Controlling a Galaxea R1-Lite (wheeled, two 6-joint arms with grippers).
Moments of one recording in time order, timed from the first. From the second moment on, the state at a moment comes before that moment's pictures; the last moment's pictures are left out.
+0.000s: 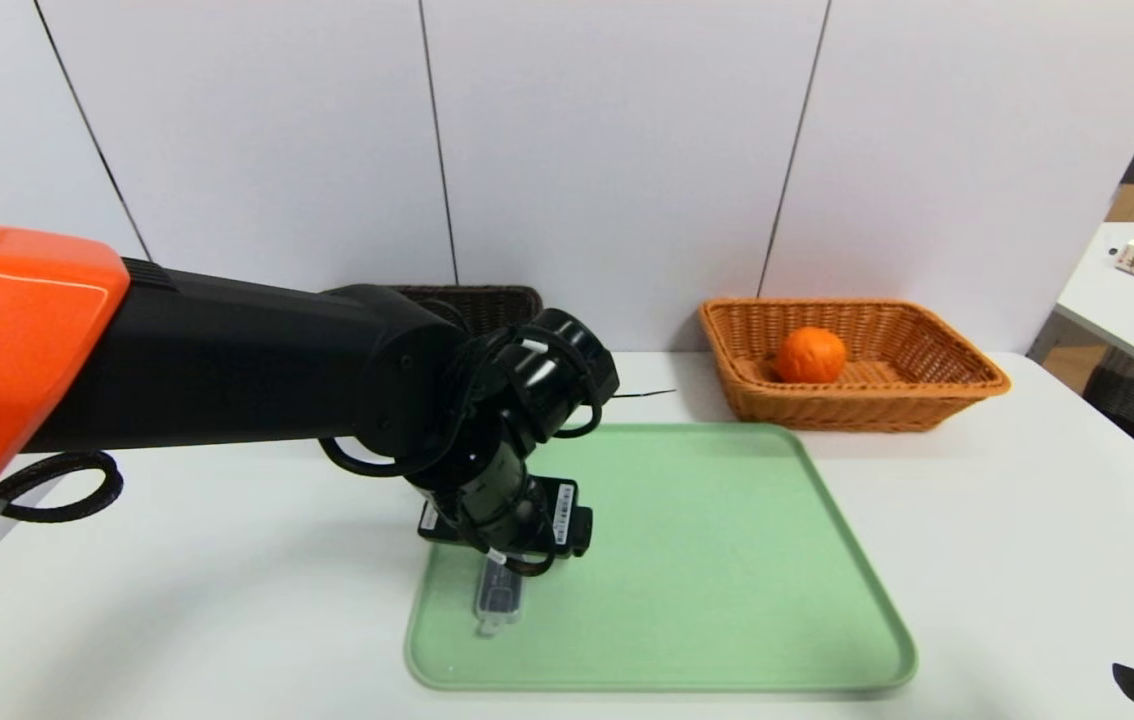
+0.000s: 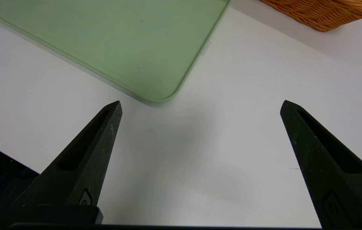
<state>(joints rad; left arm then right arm) -0.78 2.00 -1.53 0.65 0.19 -0.58 0.15 0.79 -0.67 0.41 0.19 -0.29</state>
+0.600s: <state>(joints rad) -0.76 2.03 -1.53 0.64 0.18 -0.58 0.15 0.78 -0.67 0.42 0.19 -0.29</state>
